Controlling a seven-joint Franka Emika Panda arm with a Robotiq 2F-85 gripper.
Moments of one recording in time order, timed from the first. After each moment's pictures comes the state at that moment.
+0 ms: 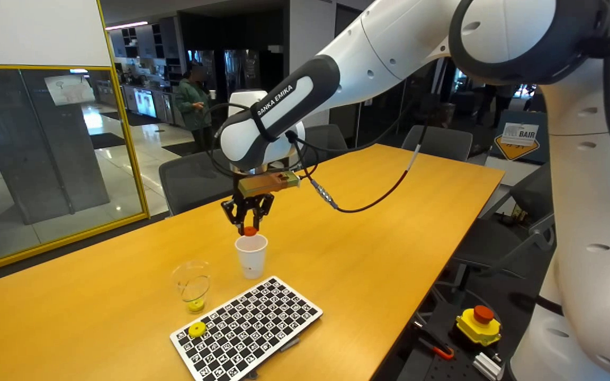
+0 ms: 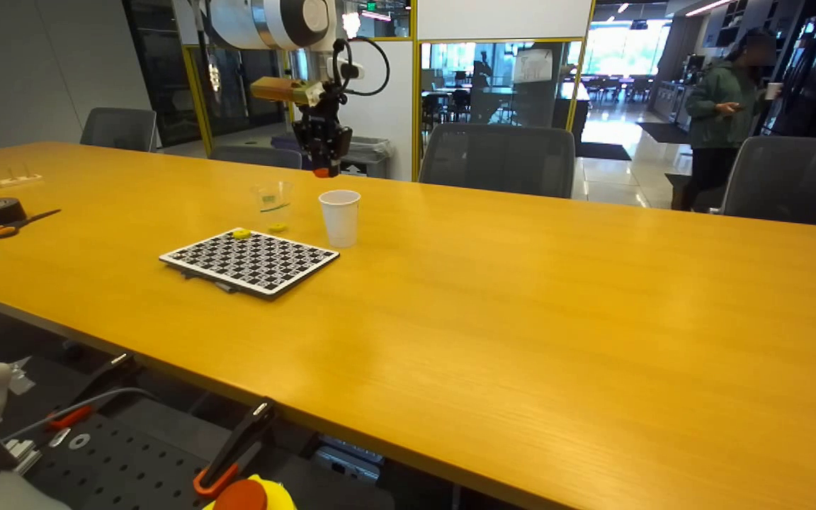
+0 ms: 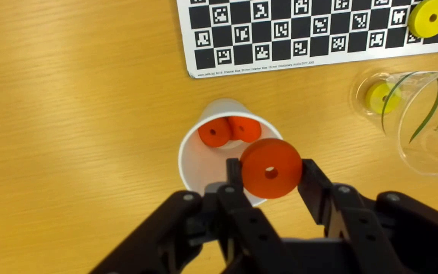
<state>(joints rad) 0.09 0.36 0.02 -1.87 -0.01 2.30 0.28</state>
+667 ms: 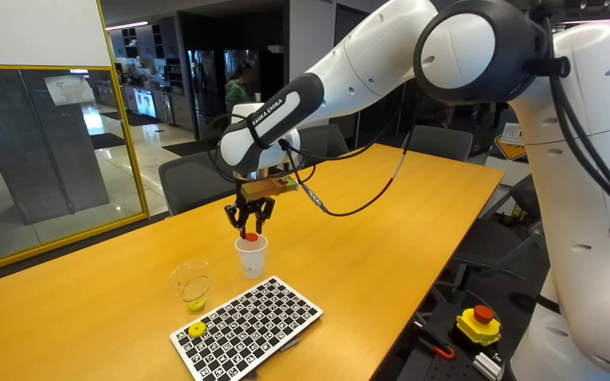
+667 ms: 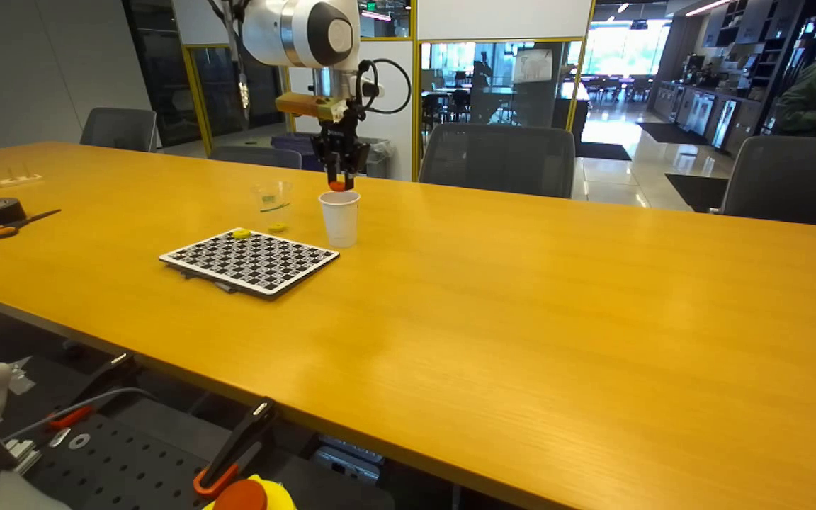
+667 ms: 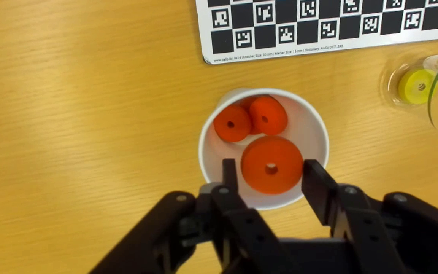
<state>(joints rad) 0.05 0.47 0.02 -1.76 0.02 2.25 0.22</state>
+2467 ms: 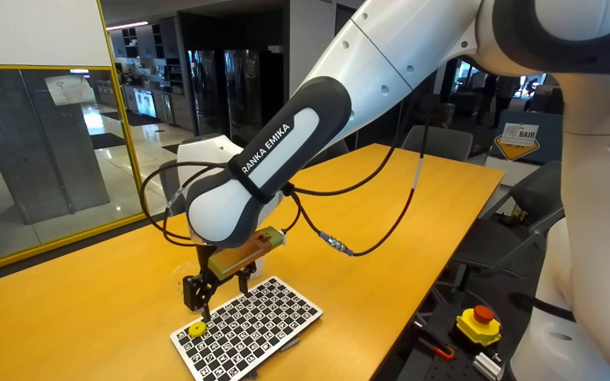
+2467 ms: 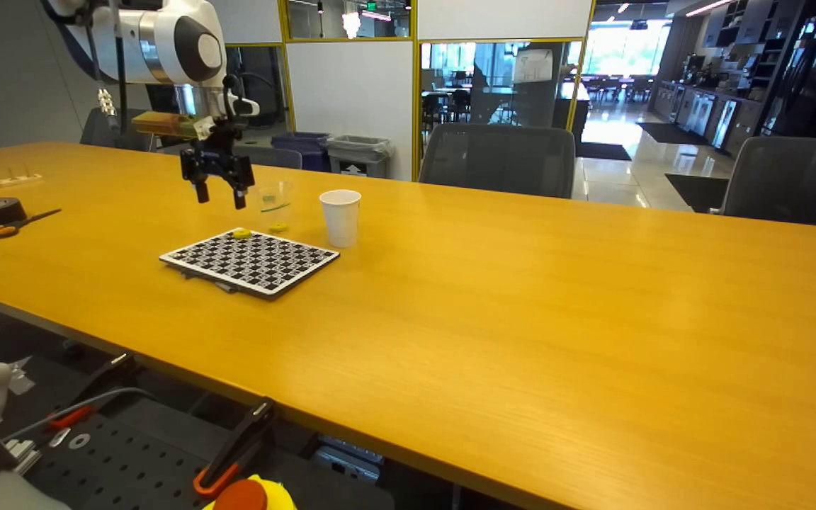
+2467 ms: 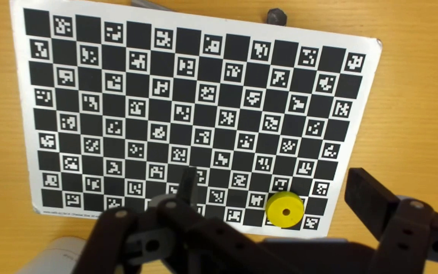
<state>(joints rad) 0.27 0.30 0.15 -2.12 -0.05 2.37 0.39</state>
